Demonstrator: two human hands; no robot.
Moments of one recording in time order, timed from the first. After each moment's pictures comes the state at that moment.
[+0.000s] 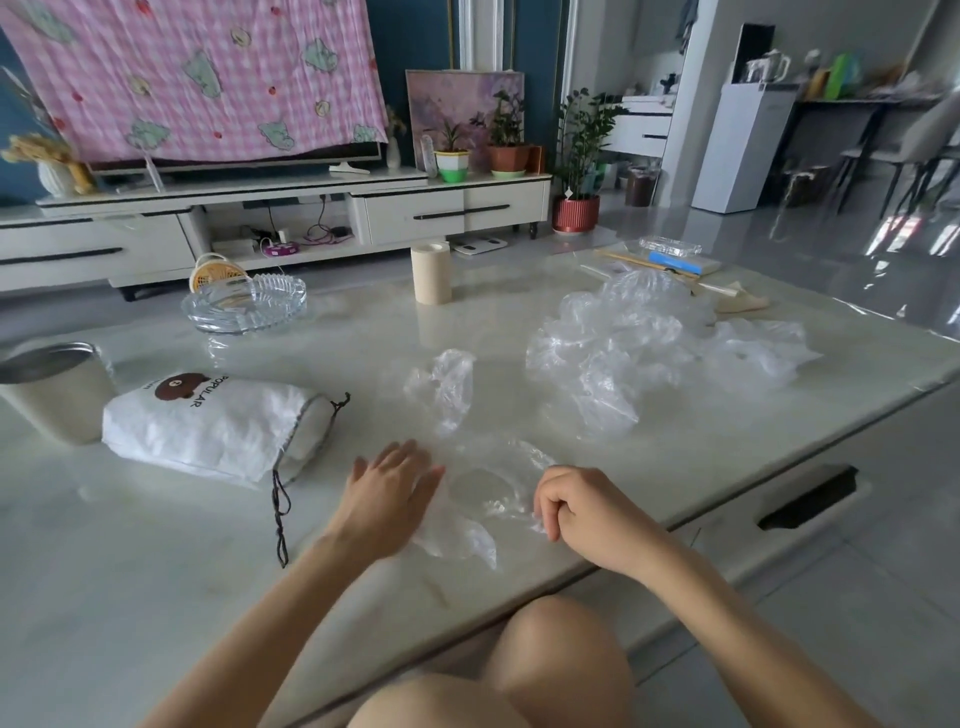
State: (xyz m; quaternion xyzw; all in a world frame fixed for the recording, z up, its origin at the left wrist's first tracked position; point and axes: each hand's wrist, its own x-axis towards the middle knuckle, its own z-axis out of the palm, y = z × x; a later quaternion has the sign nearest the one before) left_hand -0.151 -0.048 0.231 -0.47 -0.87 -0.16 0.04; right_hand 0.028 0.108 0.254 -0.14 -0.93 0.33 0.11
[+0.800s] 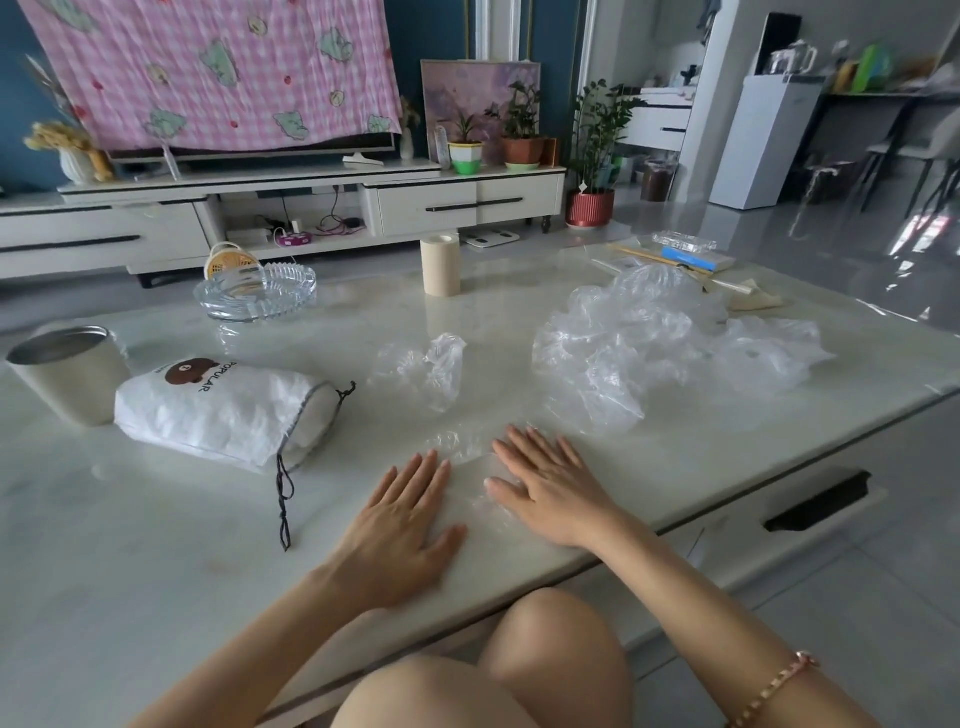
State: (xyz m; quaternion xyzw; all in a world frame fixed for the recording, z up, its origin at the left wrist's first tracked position) left_hand -0.120 -0.067 0.220 -0.53 -0.84 -0.07 -0.02; right_hand -0.016 0.112 0.232 -0.17 -0.98 0.11 -0.01
